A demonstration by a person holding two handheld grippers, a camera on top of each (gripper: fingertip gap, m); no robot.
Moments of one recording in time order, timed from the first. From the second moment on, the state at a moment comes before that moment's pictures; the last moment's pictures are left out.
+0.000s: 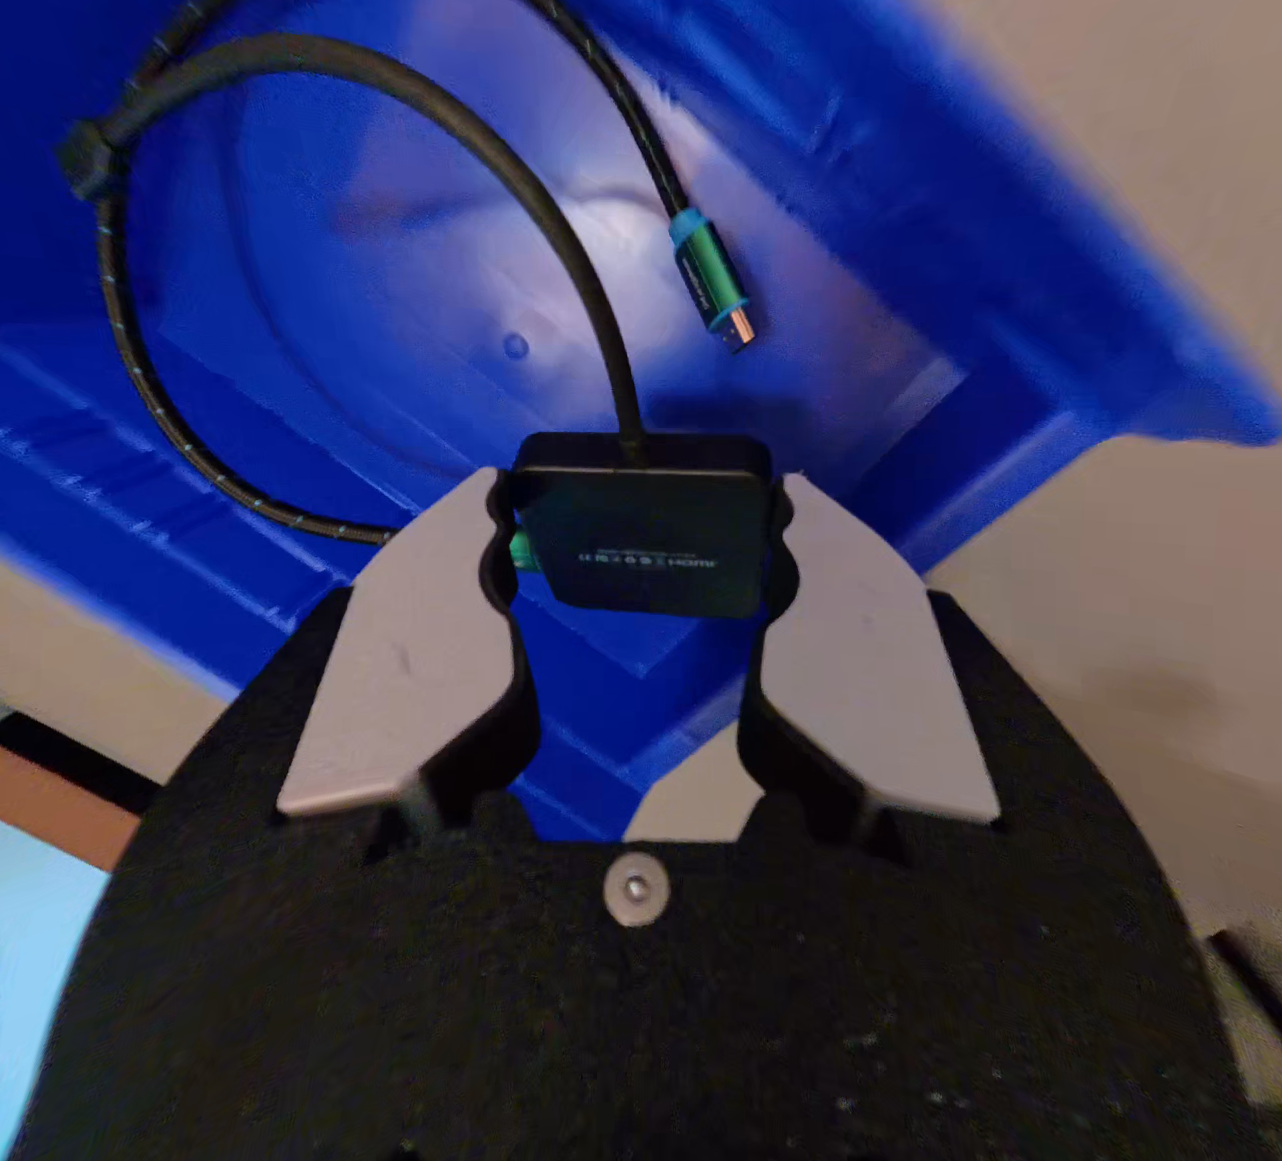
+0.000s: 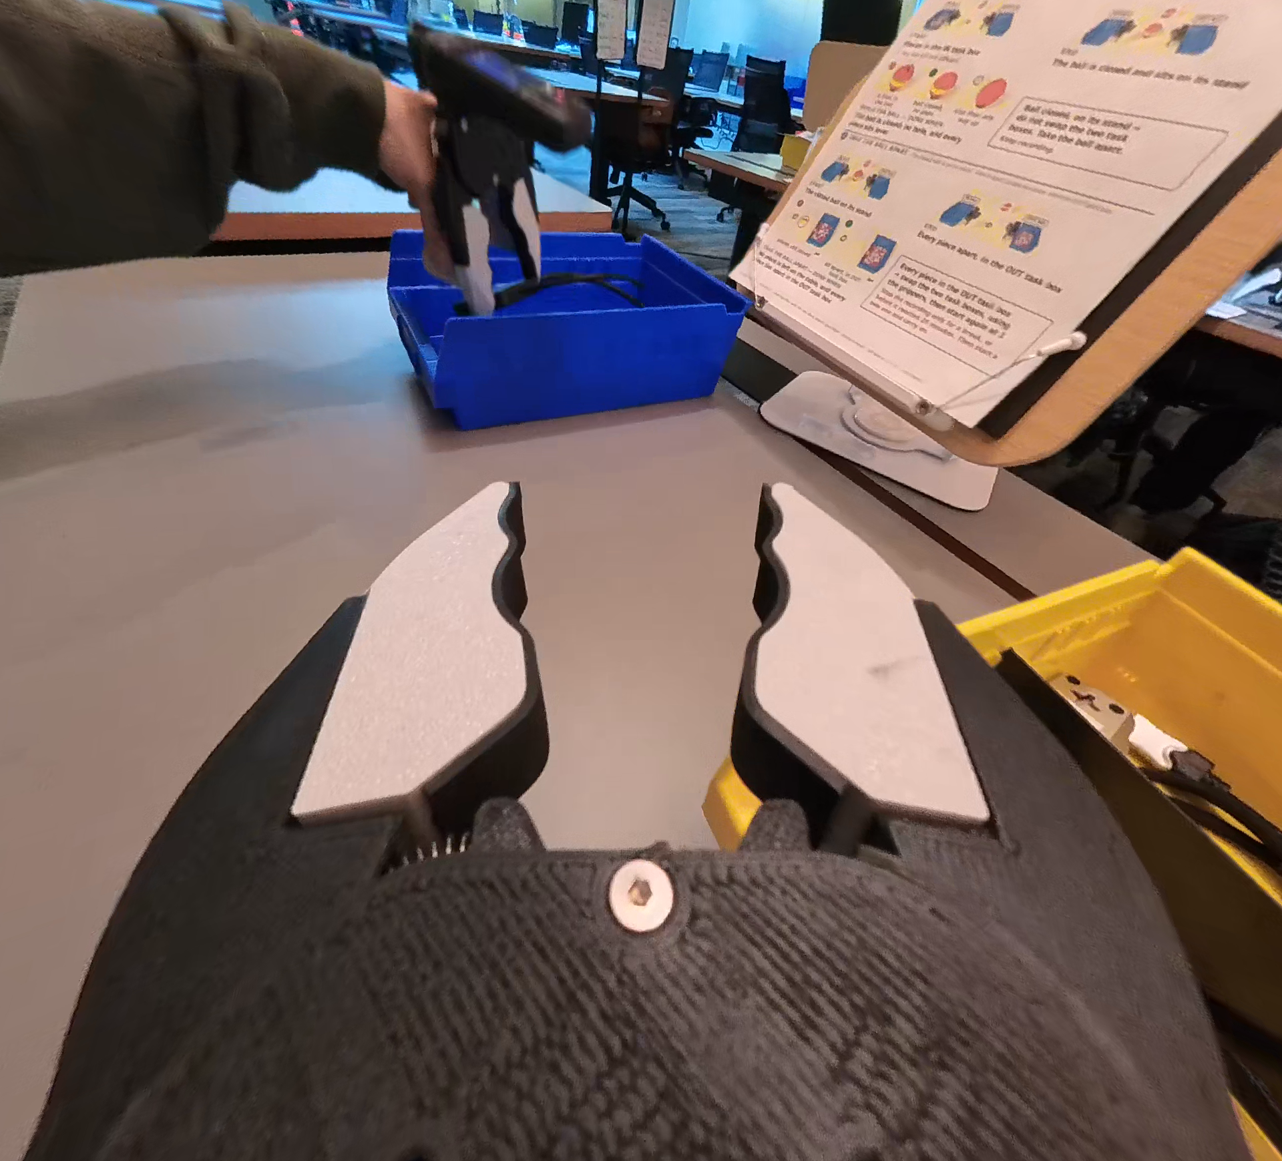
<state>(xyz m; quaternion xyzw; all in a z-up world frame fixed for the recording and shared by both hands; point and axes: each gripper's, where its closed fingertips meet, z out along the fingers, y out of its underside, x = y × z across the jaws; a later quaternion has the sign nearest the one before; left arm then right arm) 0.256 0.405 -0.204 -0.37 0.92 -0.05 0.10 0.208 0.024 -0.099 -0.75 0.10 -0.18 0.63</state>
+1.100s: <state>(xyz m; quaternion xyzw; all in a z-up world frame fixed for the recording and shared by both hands) 0.129 0.080 -0.026 -0.38 0.75 -0.50 0.21 0.109 0.104 -0.026 -0.53 0.02 -0.34 0.78</state>
